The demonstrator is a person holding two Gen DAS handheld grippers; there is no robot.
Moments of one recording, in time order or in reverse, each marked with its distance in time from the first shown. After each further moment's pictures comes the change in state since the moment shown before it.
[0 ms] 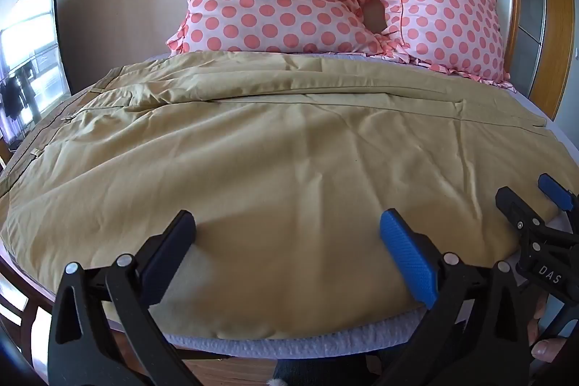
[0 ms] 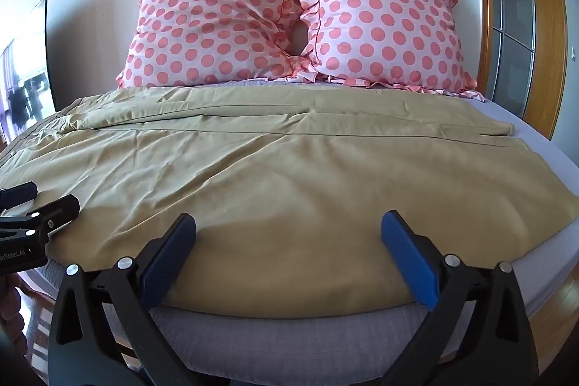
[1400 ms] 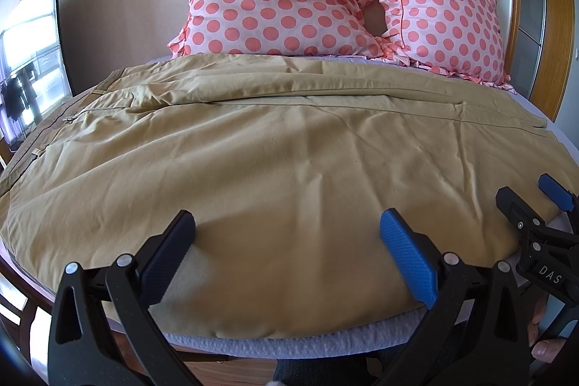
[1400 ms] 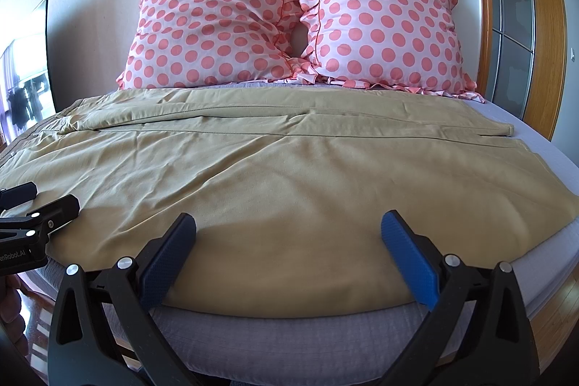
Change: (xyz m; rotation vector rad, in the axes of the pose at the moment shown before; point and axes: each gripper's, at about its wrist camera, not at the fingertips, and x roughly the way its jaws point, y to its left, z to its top) left arm 0.000 0.000 0.000 0.000 -0.009 0.000; right arm -0.001 0.000 -0.001 0.000 -0.008 0.000
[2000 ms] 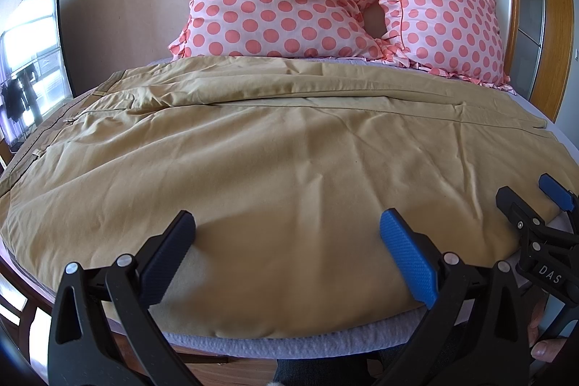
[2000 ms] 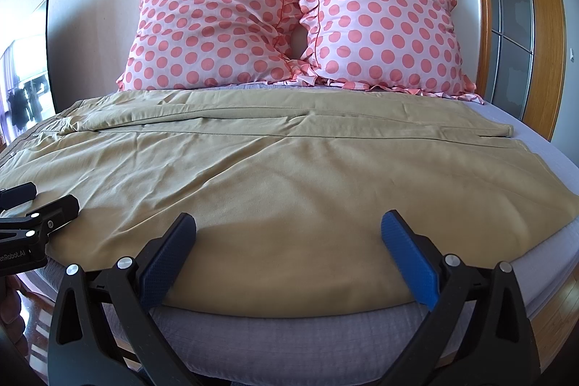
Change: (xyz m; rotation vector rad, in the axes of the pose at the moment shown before) left arm 0.000 0.000 0.000 0.003 -0.011 0.000; right arm 0.000 -0.001 -0.001 -0.001 -0.003 0.001
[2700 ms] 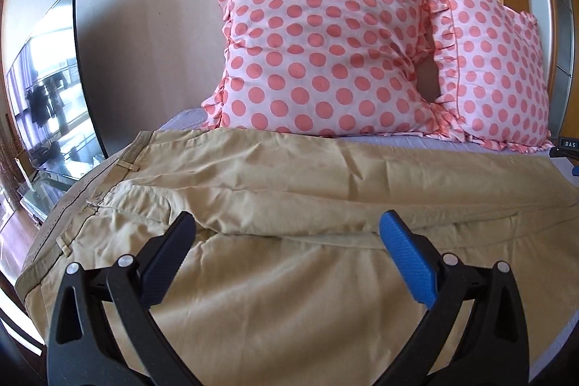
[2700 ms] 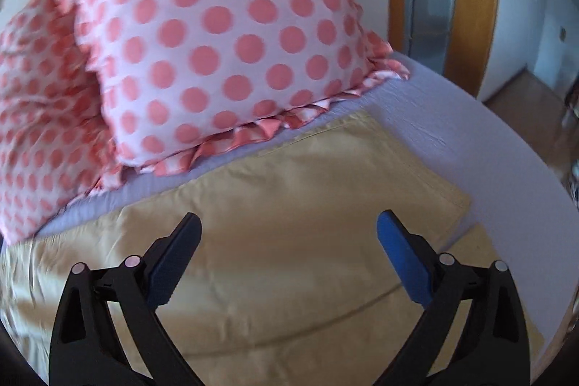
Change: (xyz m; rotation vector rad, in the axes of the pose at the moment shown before) left arm 0.034 0.045 0.123 -0.052 -0.091 0.126; right arm 0.171 -0.228 0.178 0.429 0.290 -0.303
